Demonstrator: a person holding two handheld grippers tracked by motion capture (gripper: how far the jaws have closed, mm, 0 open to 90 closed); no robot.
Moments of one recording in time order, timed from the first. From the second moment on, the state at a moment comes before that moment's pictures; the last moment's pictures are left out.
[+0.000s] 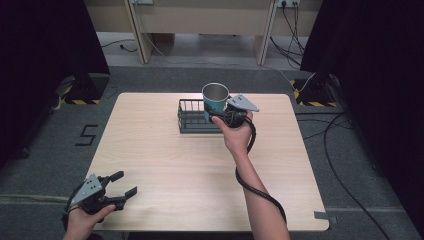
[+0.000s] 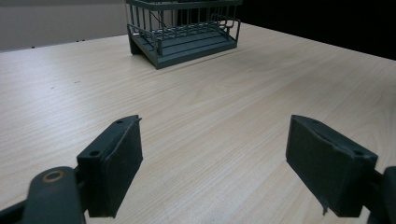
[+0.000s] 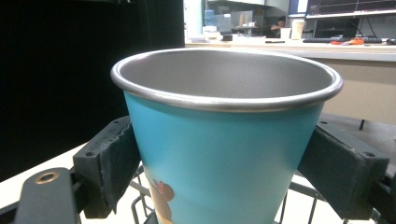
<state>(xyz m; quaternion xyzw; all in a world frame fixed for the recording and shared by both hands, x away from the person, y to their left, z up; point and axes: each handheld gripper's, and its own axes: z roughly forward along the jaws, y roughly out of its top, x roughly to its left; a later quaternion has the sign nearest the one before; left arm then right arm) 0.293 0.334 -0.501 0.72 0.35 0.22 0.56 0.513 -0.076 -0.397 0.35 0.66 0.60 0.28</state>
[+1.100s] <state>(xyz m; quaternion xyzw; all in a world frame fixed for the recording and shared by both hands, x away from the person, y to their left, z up) 0.293 0.334 -0.501 0.71 0.35 0.22 0.57 0.548 -0.066 -0.400 0.37 0.66 0.58 0.29</state>
